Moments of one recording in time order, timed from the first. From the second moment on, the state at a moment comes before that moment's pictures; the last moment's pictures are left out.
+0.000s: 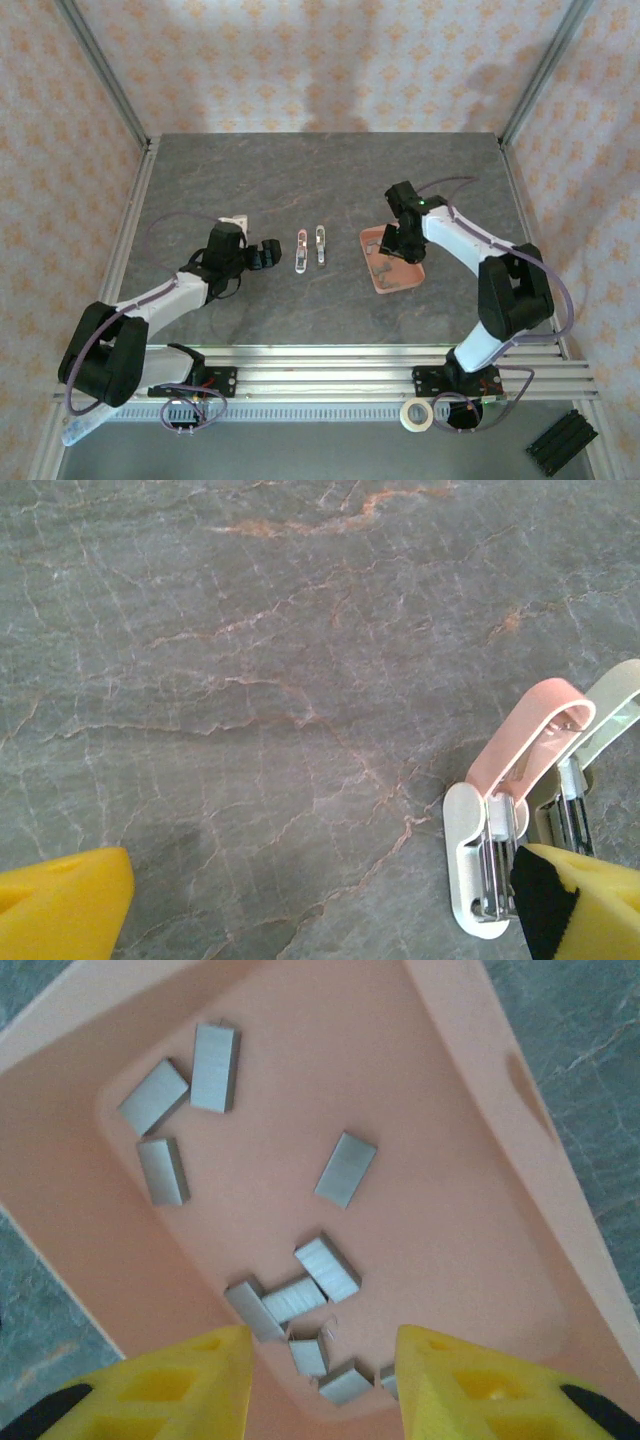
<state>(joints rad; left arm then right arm) -0.31 1.26 0.52 0.03 0.05 -0.46 0.37 1.63 1.14 -0.88 -0.05 0.70</state>
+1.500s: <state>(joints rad) -0.31 1.39 0.61 0.01 0.03 -0.41 0.30 1.86 1.22 -0.80 -0.03 0.80</state>
